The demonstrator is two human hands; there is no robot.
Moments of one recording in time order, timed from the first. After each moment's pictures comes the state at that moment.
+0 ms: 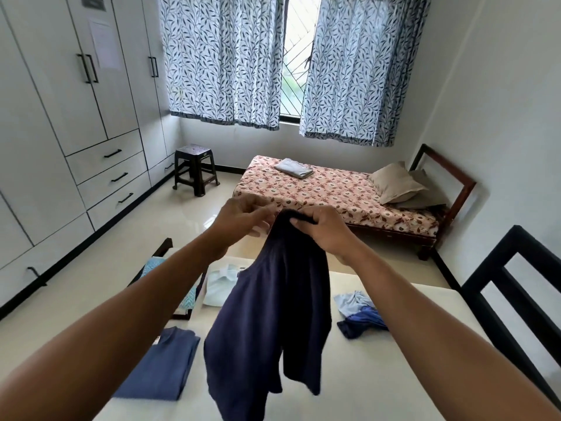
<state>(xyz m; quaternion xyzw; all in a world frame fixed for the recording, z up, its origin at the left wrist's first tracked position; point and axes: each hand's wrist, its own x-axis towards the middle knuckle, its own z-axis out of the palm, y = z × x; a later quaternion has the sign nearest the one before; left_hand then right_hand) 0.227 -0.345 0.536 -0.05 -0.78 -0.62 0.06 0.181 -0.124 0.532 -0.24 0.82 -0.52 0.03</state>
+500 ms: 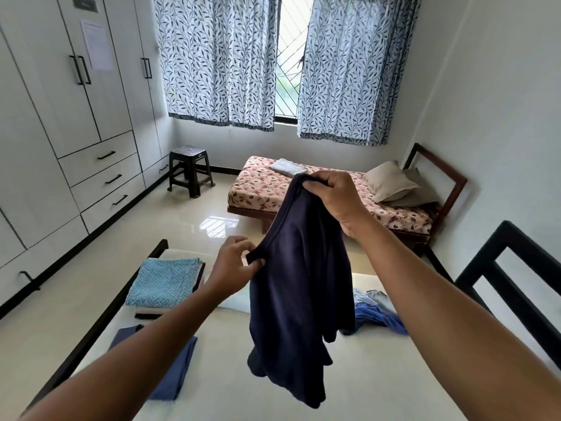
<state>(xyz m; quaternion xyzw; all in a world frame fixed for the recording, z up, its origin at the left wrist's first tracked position) 0.244 -0.337 0.429 -0.01 -0.88 -0.45 0.14 0.176 -0.116 0.580 -0.20 0.77 -0.60 -0.08</state>
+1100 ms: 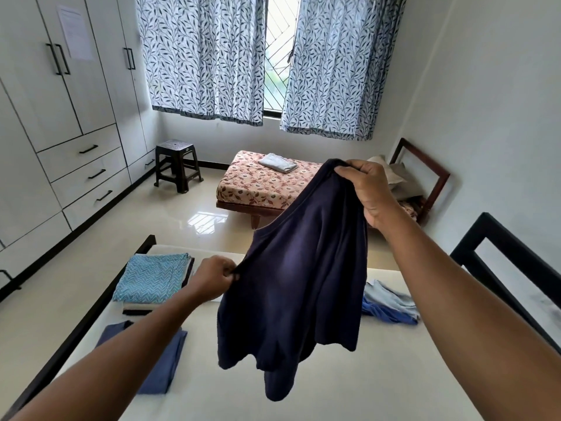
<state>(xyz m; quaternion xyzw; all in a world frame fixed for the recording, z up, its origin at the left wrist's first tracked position) 0.246 -0.361 0.392 -0.03 -0.94 -0.33 0.04 0.173 -0.048 0.589 -0.13 0.71 -0.68 -0.10</state>
